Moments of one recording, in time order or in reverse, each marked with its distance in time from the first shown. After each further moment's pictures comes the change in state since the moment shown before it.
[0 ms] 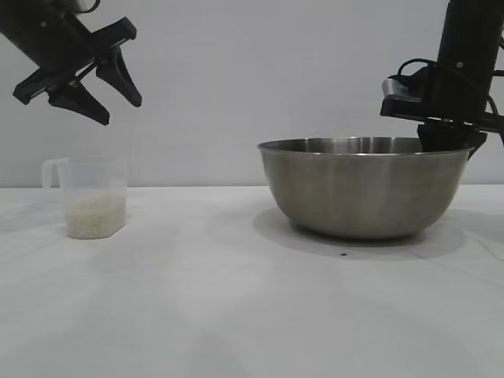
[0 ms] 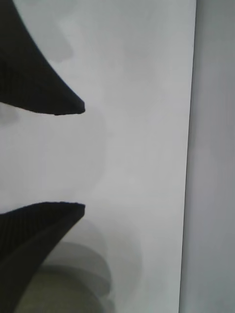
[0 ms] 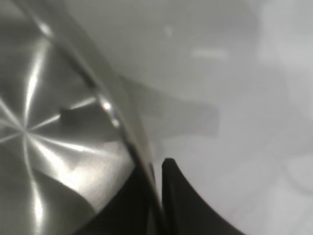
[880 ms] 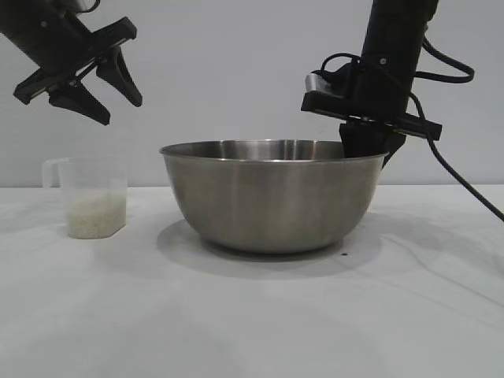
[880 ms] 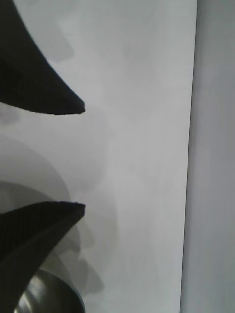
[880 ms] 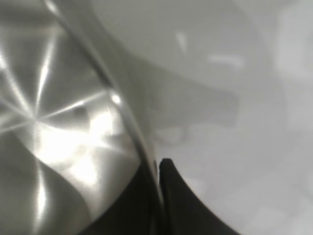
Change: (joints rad) left arm 0.000 0.000 0.000 0.000 0.004 0.000; right arm 0.139 -0.003 0.000 -0.021 -0.002 -0.001
